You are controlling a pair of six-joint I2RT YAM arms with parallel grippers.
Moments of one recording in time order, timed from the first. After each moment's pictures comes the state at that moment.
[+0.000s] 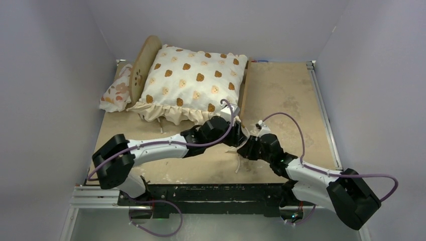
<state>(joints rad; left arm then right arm) -1.06 1.57 0.98 0.18 -0.09 -0.59 0.62 1.06 0.20 0.27 -0.07 0.77</state>
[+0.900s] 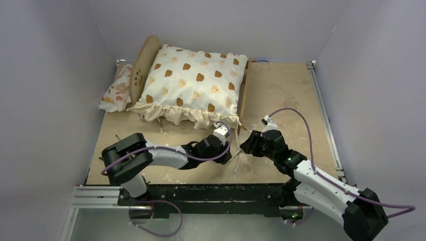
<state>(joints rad) -1.08 1.61 0.65 0.35 -0.13 -0.56 0.62 0.83 0.34 -0.12 0.05 0.76</state>
